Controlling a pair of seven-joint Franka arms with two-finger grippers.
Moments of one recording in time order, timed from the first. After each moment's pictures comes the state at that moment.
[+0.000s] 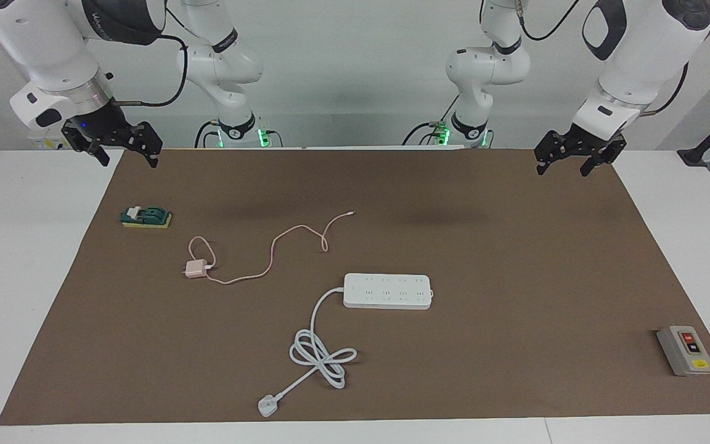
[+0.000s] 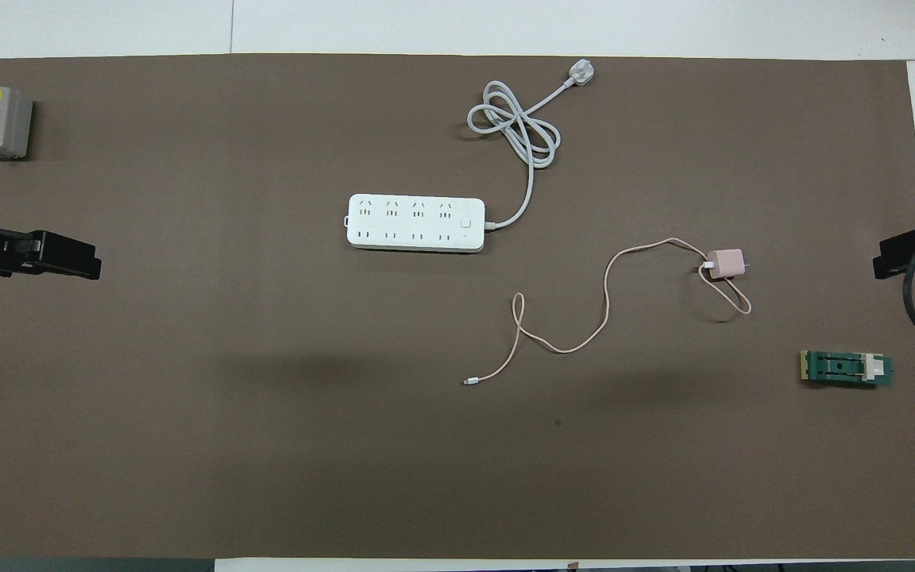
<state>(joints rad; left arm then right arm) -0.09 -0.06 0.01 -1.71 -0.02 1.61 0.04 -0.07 -0.03 -0.01 -1.62 -0.05 1.50 -0.05</state>
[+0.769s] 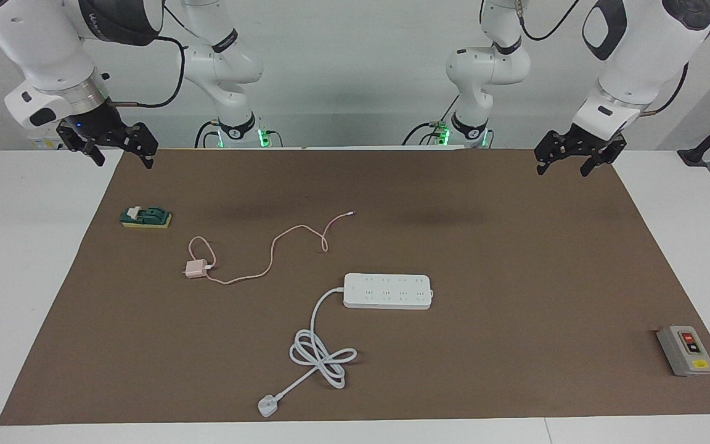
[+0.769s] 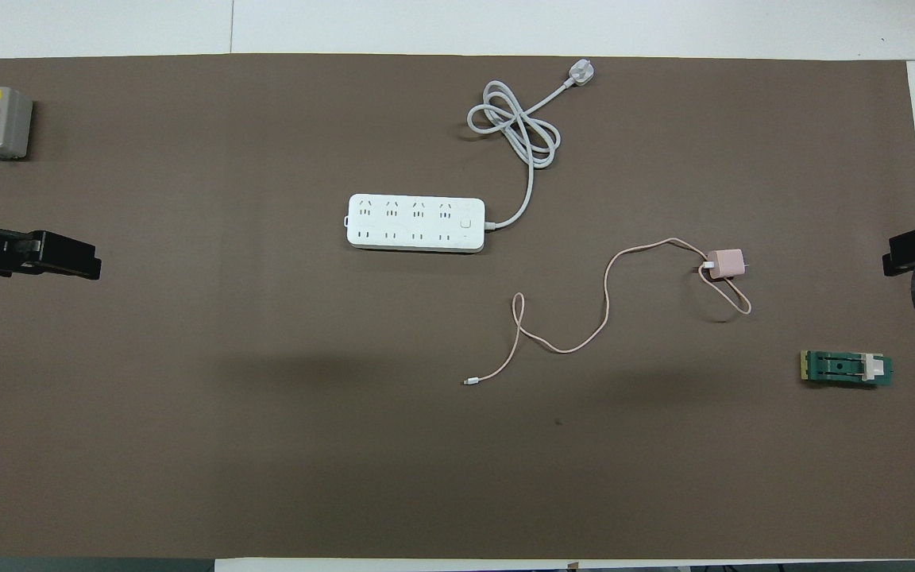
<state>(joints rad) -0.09 -0.06 0.01 -1.71 -0.02 1.61 0.04 -0.09 -0.04 -0.02 -1.62 -0.06 1.51 -0.03</state>
